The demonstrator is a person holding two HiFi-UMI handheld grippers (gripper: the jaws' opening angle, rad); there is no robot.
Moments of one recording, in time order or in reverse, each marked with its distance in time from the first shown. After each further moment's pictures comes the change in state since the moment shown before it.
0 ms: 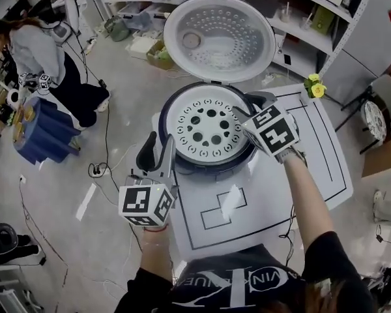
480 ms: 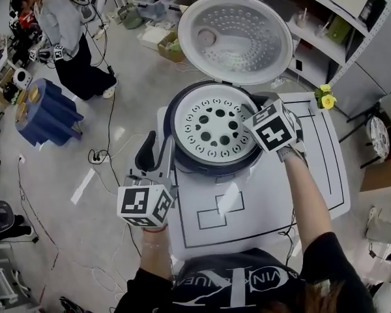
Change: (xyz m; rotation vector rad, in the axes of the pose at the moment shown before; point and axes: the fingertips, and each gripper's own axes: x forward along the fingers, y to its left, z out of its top) left arm -0.010 0.015 -0.003 -0.040 -0.007 0.096; right arm 0.028 -0.009 -0.003 -0.116 0.099 -0.015
